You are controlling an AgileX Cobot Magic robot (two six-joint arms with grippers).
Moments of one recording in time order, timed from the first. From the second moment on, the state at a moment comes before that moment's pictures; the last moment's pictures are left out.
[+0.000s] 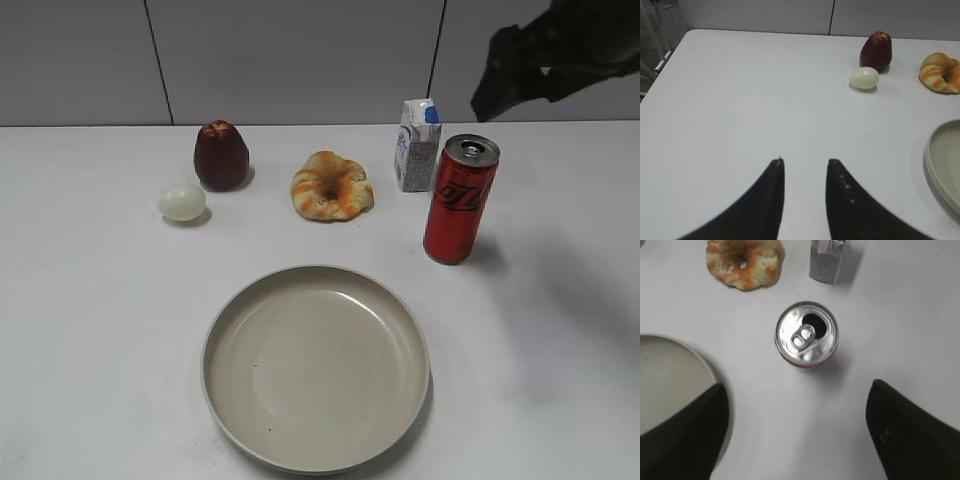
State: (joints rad) left arm -0.01 -0.01 -0.50 -0.17 1.03 0.11; right arm 0.30 1.58 -1.34 0.18 0.85 -0.16
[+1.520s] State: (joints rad) left arm -0.01 -0.01 -0.50 -0.17 1.03 0.11; right arm 0.34 2.02 -1.76 0.14 1.10 -0.08
